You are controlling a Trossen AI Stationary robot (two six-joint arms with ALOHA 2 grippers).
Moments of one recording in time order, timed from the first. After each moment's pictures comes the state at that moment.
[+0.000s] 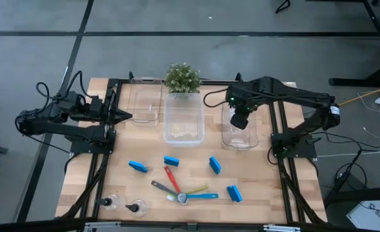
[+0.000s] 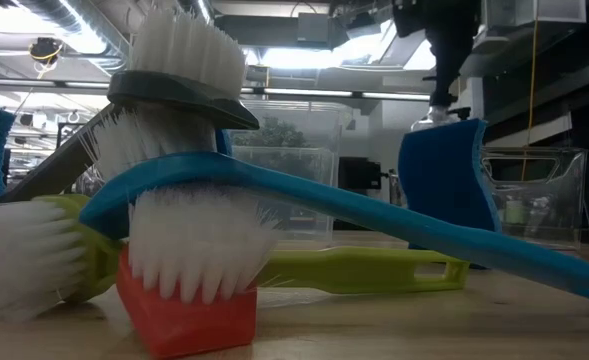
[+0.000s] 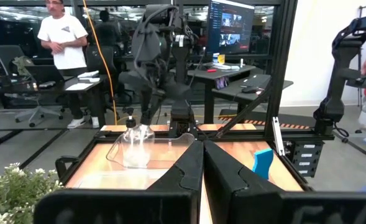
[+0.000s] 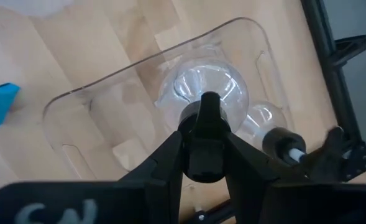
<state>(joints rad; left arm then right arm) 0.00 0.39 0.78 -0.39 -0.01 -0.01 -0.21 1.45 1.55 -1.46 0.22 0.20</state>
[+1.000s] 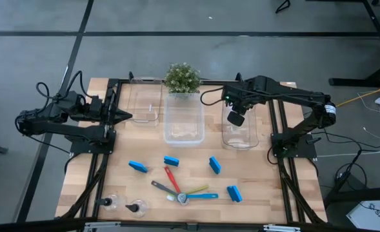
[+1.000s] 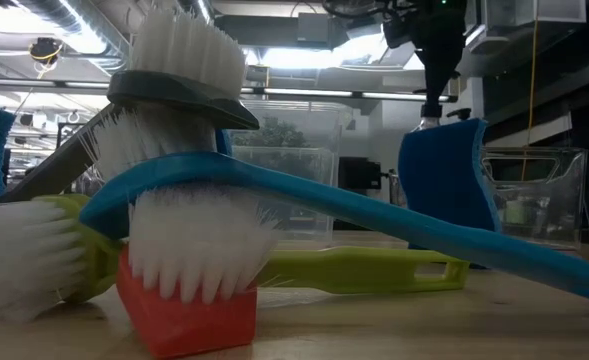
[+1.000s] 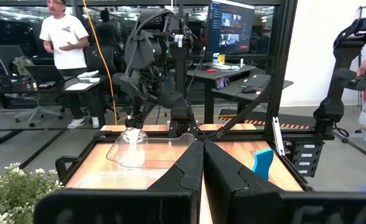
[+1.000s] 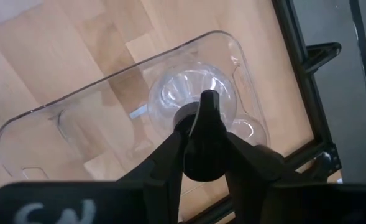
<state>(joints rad) 0.00 0.39 0.78 -0.39 -0.01 -0.01 -0.25 1.50 1.55 -1.43 0.31 0.18</state>
